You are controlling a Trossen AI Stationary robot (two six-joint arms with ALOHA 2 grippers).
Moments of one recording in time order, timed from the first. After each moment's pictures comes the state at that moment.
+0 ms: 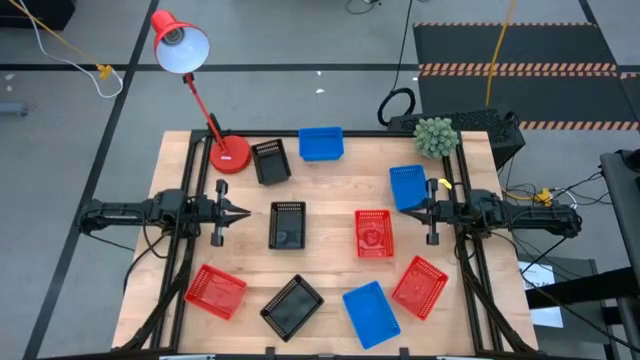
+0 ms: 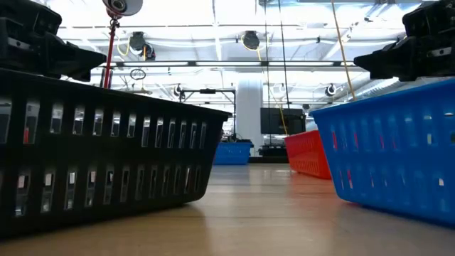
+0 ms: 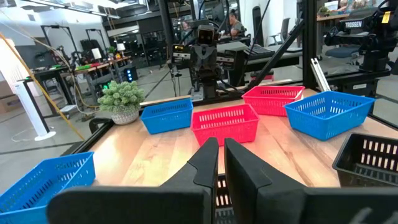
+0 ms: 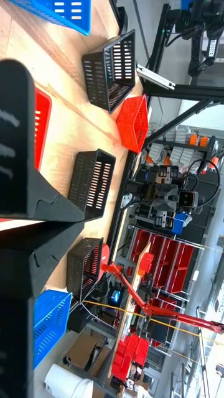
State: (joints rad) left arm -0.01 0.01 0.01 0.01 0.02 0.18; right arm -0.01 0.01 0.01 0.01 0.00 -0.25
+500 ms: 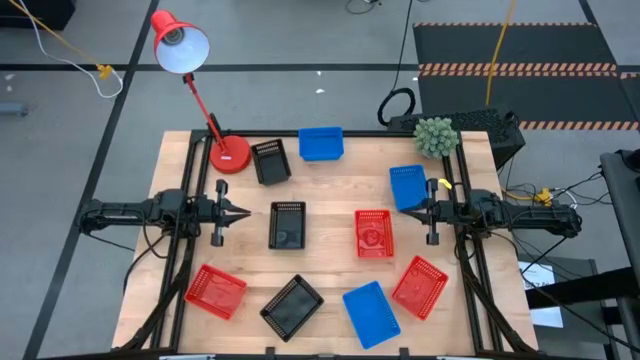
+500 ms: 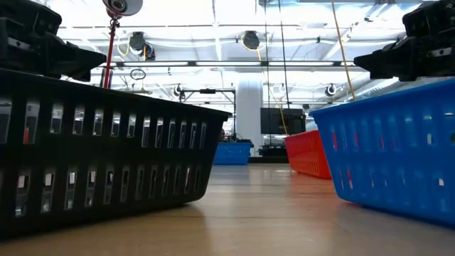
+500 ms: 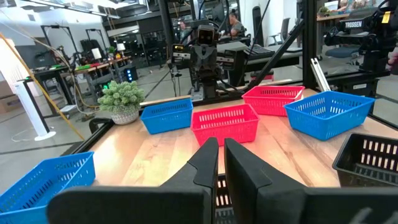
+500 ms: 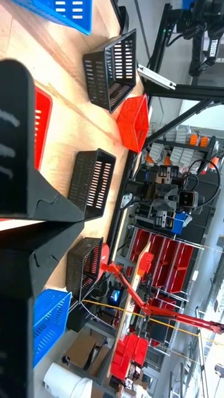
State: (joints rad) left arm -0.01 0.01 0.01 0.01 0.02 0.18; right arm -0.01 0.01 0.02 0.01 0.00 -0.25
